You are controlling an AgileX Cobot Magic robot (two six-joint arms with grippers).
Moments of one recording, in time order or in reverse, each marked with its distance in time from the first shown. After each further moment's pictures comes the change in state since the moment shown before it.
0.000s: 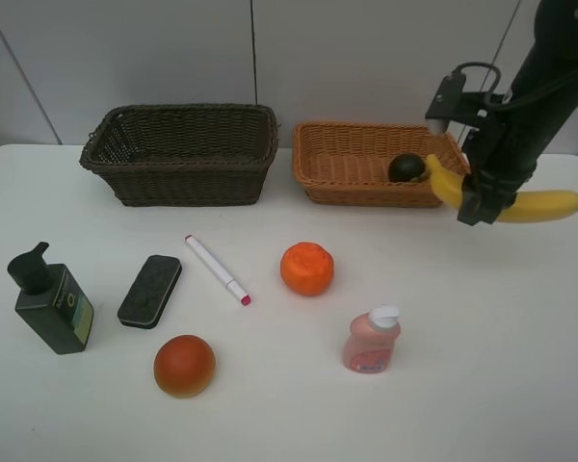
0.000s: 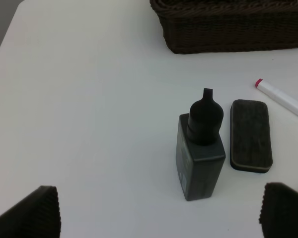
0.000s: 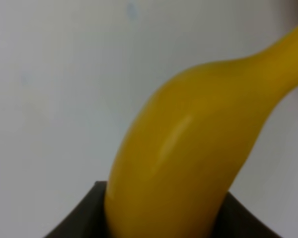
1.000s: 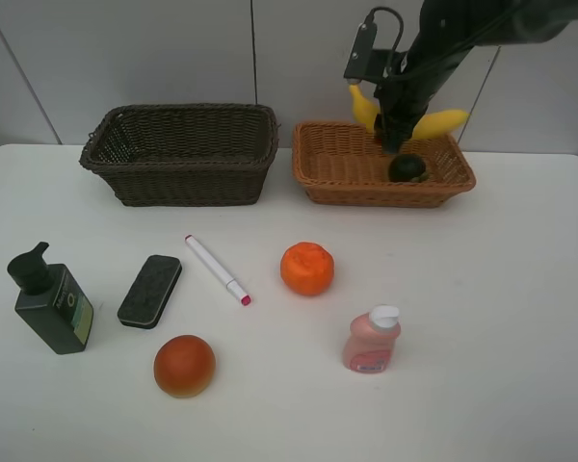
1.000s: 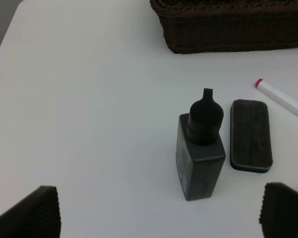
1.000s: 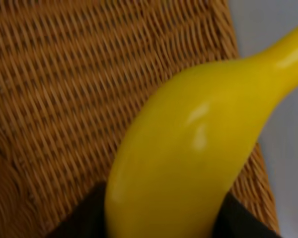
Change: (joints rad) left arm 0.000 0.000 0.000 0.000 0.000 0.000; right arm 0.085 0.455 -0.481 -0.114 -0.310 -0.053
